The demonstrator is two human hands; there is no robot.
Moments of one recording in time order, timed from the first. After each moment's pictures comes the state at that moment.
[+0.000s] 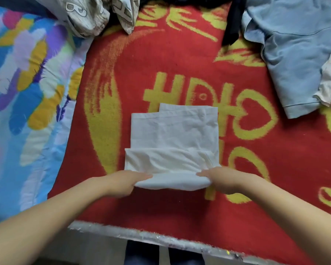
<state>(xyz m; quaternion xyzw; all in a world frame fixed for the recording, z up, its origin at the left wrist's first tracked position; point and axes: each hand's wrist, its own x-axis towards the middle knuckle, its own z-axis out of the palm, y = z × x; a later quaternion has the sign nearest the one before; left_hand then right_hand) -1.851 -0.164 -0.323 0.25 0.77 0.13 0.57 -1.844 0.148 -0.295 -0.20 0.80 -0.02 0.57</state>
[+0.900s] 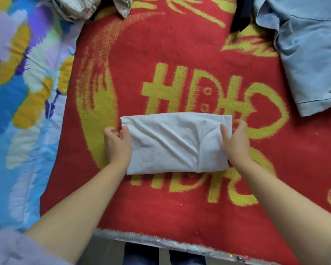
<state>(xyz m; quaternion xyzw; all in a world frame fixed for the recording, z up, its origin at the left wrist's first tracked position) -1.903 -0.133 -0.379 -0.36 0.84 0.41 0.06 -1.895 0.170 -0.367 0.30 0.89 -0.33 0.11</state>
